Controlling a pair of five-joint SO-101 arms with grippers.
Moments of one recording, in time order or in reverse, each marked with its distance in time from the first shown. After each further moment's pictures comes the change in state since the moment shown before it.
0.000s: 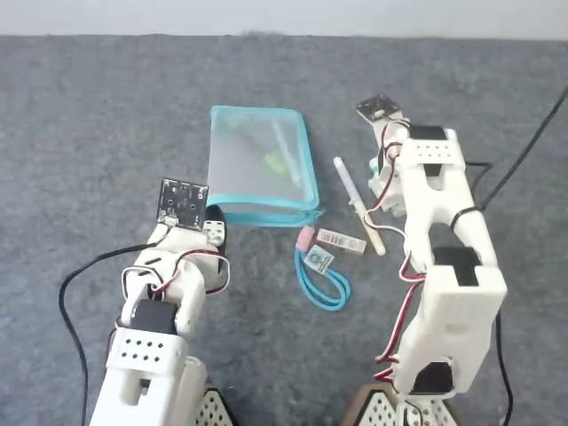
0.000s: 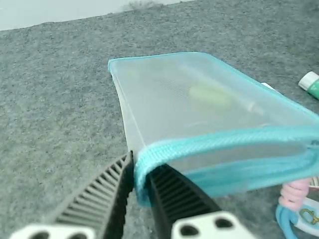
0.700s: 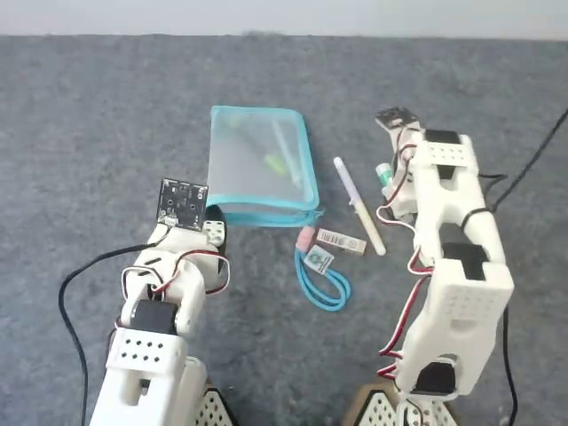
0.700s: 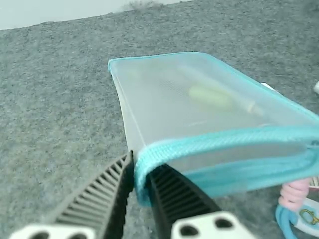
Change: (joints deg) left arm 0.0 0.0 0.0 0.0 0.1; right arm 4.7 -0.6 0.4 5.4 -1.5
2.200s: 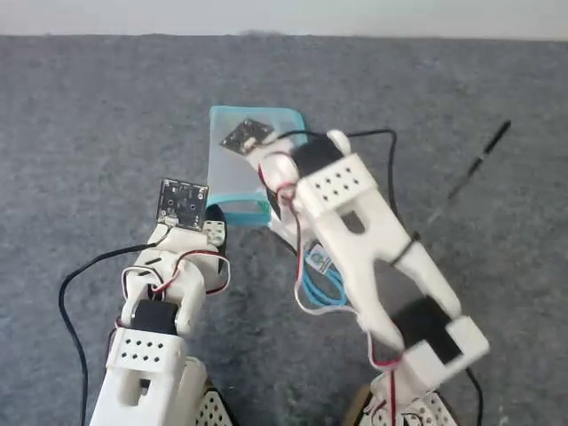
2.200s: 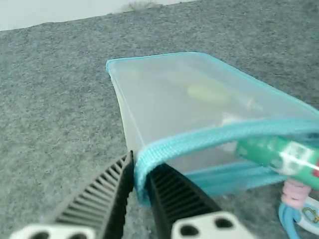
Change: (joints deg) left arm 0.2 0.0 0.0 -0.1 0.0; right arm -36.3 -16.6 -7.2 22.5 -8.4
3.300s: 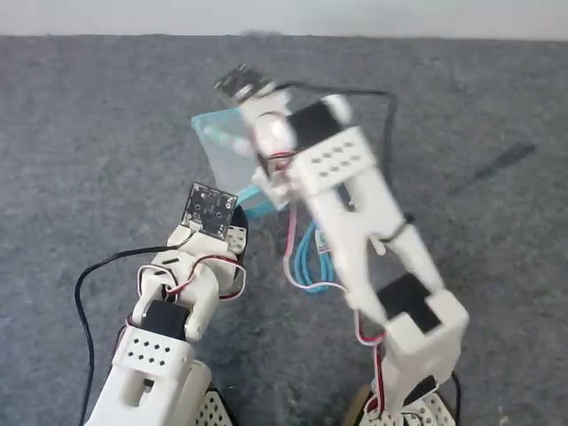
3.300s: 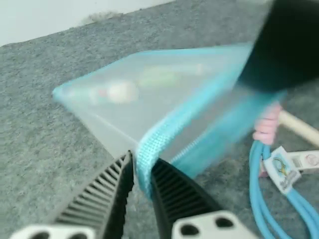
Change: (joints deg) left arm 7.5 0.0 -0.1 0.0 -2.2; right arm 3.8 3.0 -21.7 4.0 -4.7
